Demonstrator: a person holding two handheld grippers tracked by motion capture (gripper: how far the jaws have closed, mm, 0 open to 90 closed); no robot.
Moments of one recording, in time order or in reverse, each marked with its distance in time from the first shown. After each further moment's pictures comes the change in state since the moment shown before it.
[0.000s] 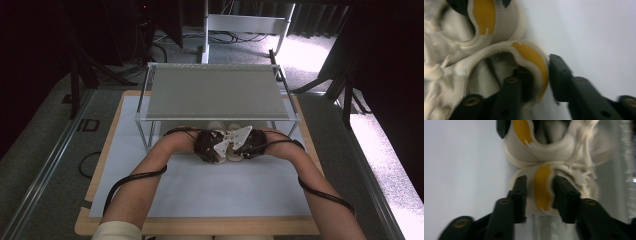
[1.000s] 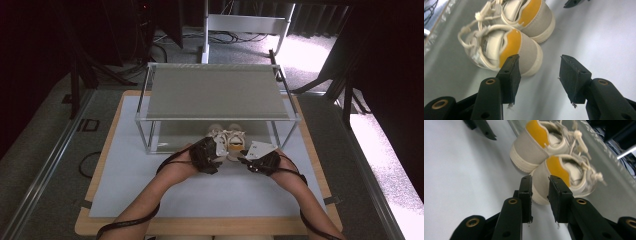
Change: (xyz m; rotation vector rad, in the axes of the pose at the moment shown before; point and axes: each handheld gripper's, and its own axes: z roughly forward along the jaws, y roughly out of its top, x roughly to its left) left arm -0.063 0.024 -0.027 -0.044 0.311 -0.681; right arm 0.063 -0.027 -0.016 -0.213 -0.205 0.390
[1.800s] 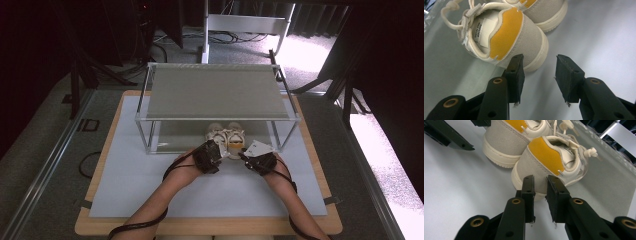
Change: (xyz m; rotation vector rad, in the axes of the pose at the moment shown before) left arm -0.003 -0.004 0.031 0.048 0.070 -0.030; right arm 0.004 -0.017 0.027 0.006 -0.160 0.182
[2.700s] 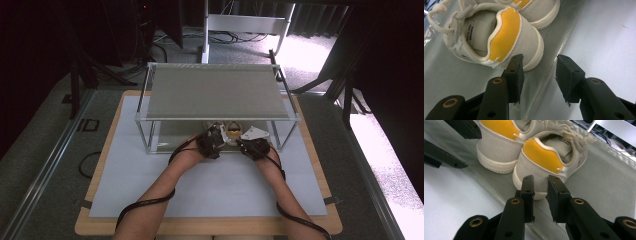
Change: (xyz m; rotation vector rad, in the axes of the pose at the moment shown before) left arm 0.040 0.018 0.038 0.039 0.004 0.036; right arm -0.029 0.009 0.047 0.001 -0.058 0.140
